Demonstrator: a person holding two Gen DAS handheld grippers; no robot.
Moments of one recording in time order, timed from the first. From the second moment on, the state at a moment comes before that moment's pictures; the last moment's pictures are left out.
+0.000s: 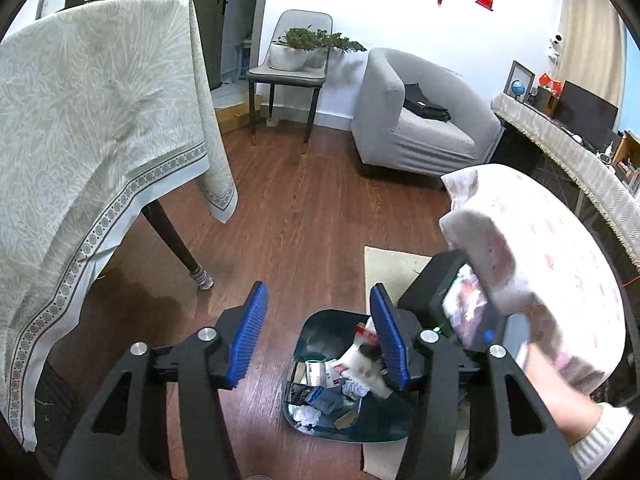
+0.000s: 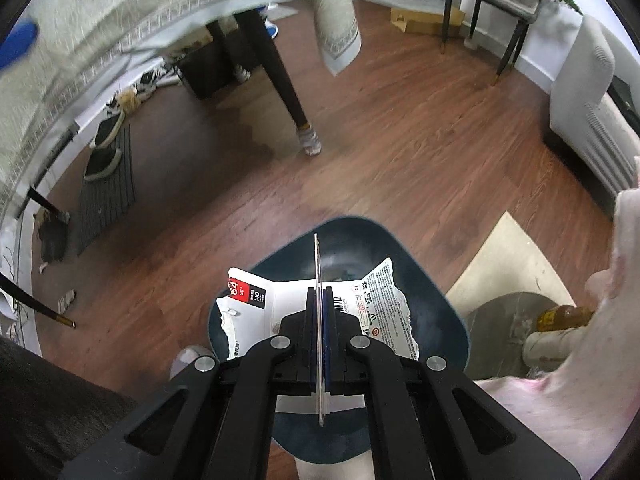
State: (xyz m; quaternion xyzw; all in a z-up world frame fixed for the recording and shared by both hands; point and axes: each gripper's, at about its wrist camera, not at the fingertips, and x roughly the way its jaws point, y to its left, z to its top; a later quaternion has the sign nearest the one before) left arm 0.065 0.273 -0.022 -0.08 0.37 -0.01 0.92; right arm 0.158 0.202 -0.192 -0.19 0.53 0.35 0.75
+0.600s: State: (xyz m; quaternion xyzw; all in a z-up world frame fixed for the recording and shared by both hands) left arm 0.059 0.261 0.002 -0.08 0.34 -0.03 0.94; right arm 0.135 0.193 -0.163 -0.19 0.49 0.35 0.77
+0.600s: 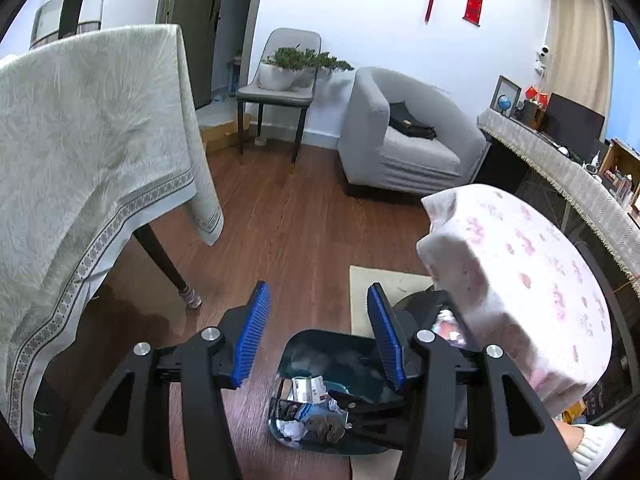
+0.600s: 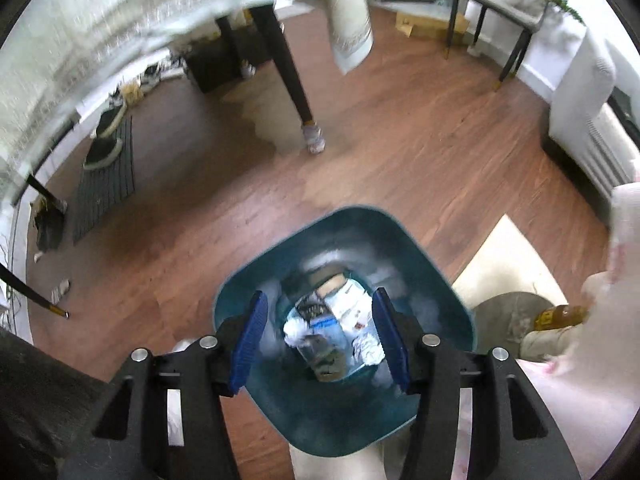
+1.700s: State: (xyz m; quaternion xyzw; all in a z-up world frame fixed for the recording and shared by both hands) left arm 0.071 0.173 0.016 -0.04 0.29 0.00 0.96; right arm 0.112 -0.066 -0.008 -0.06 0.30 0.13 0.94
